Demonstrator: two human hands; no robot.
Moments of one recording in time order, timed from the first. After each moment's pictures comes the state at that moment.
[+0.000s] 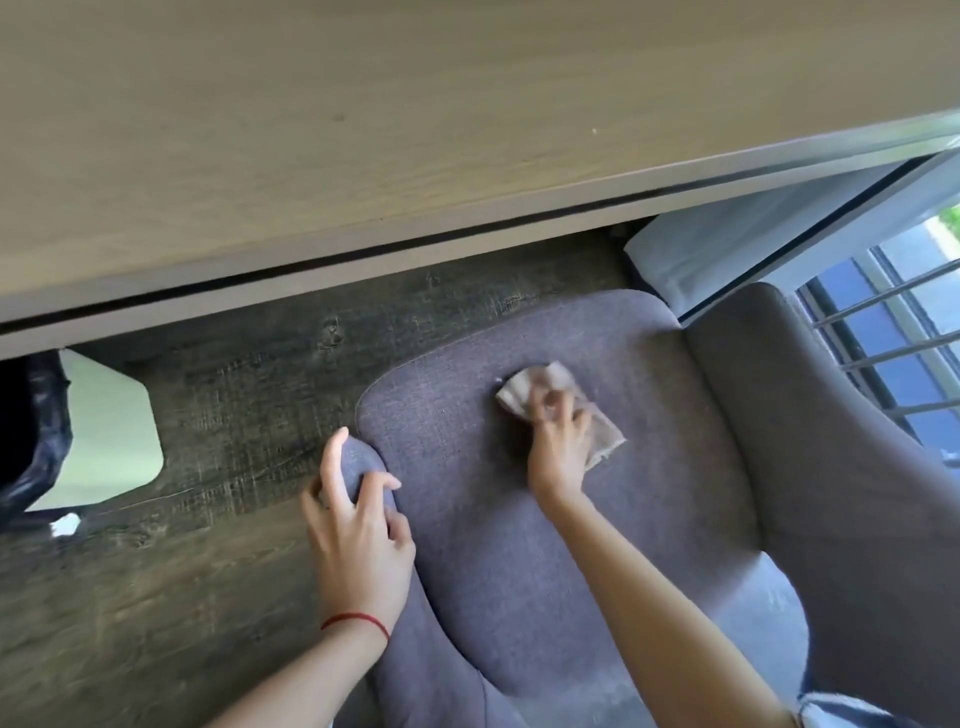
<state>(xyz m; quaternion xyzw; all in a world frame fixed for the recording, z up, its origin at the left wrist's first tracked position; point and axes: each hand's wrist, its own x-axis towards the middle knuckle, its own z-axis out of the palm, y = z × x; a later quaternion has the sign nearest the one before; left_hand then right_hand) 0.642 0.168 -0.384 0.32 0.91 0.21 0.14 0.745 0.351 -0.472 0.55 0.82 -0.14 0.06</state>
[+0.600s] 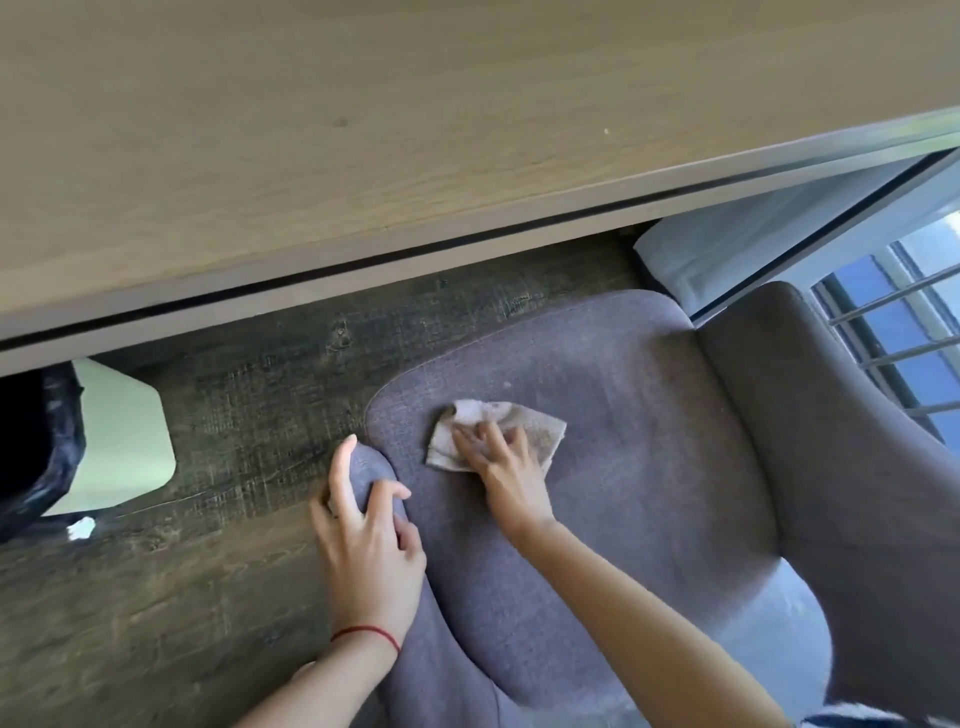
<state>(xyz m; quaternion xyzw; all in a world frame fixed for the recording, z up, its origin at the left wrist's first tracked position) 0.640 0.166 -0.391 0.32 0.91 0.23 0.13 0.725 0.308 -0.472 0.32 0.92 -0.19 0.09</state>
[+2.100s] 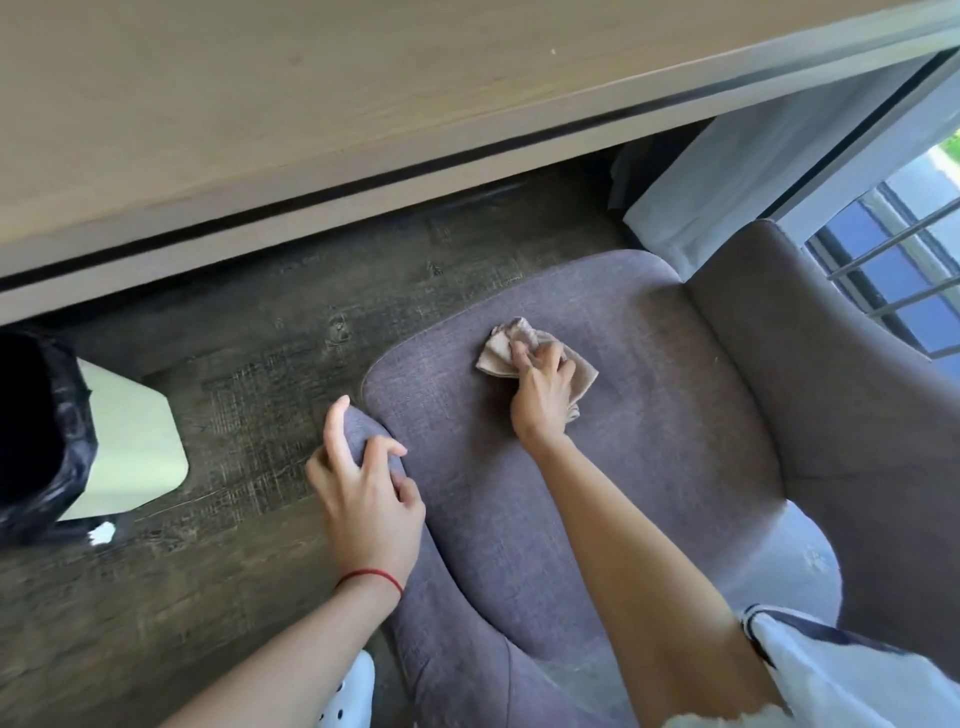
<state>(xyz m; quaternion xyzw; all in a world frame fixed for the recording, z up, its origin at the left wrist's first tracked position) 0.642 0.165 -0.389 0.32 0.91 0.23 0.12 0.713 0.351 -0.480 0.56 0.80 -0.21 -0.01</state>
